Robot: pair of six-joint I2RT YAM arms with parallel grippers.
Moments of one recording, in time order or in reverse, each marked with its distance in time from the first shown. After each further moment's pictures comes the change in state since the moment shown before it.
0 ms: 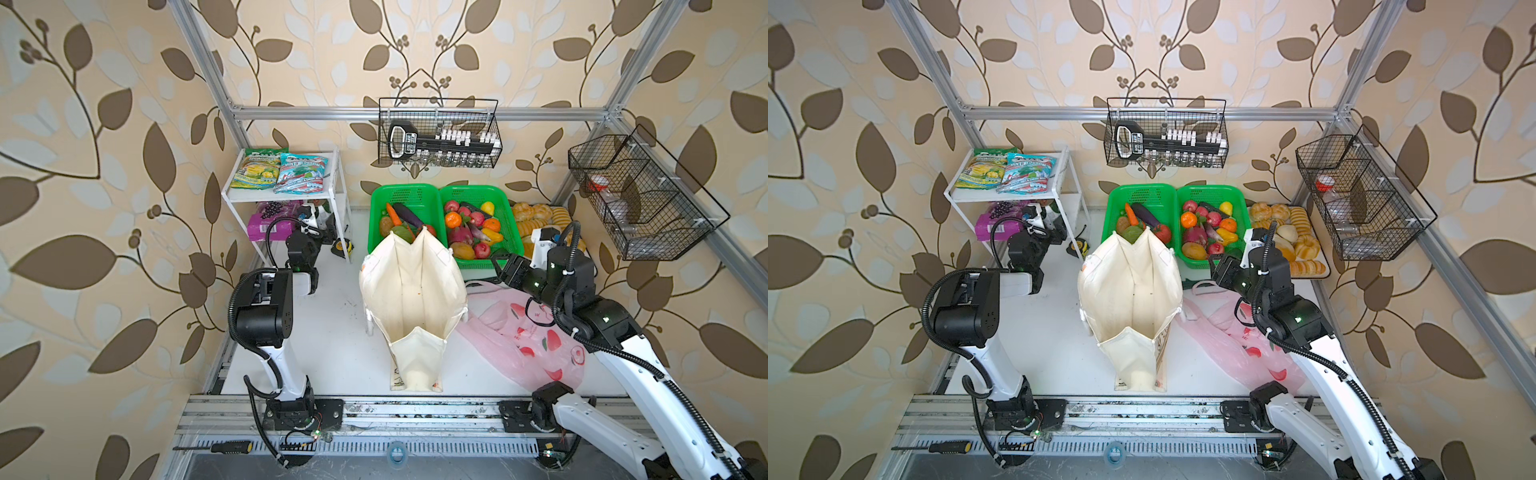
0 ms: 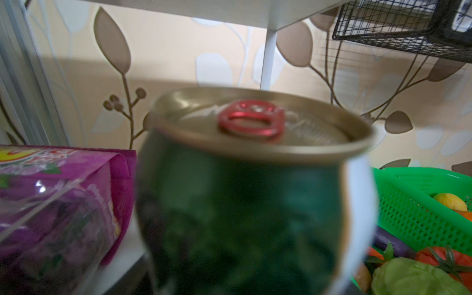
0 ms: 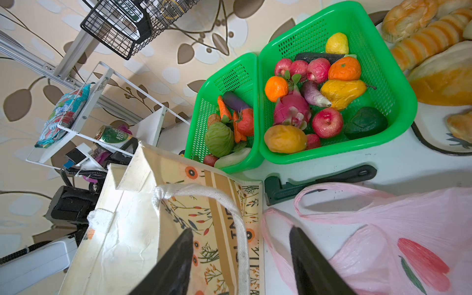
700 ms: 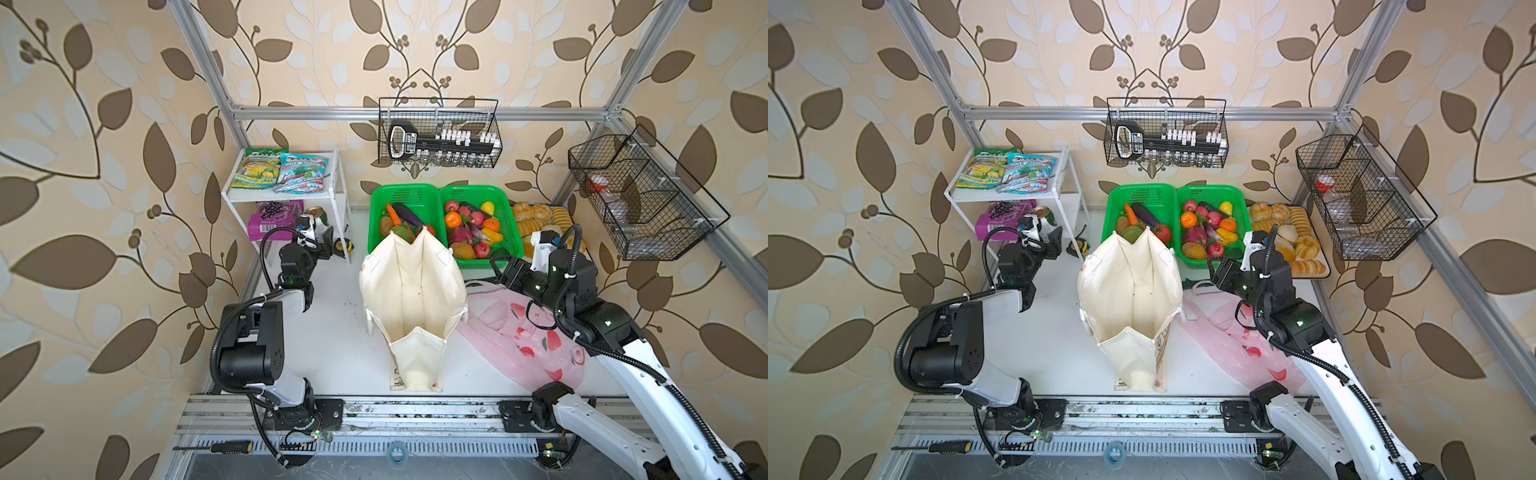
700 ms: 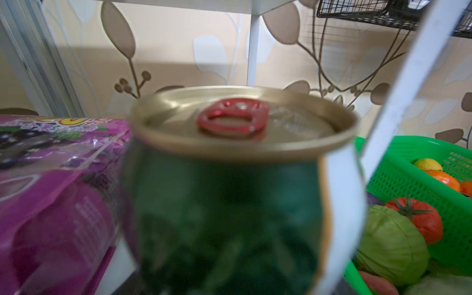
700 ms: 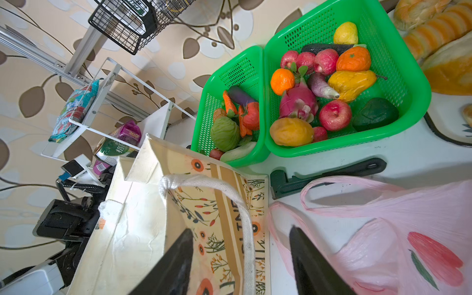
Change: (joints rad) left arm 0.000 -0.333 -0.211 -0.241 0.012 0.051; right arm 0.000 -0.026 -0.018 -0.003 -0.042 0.023
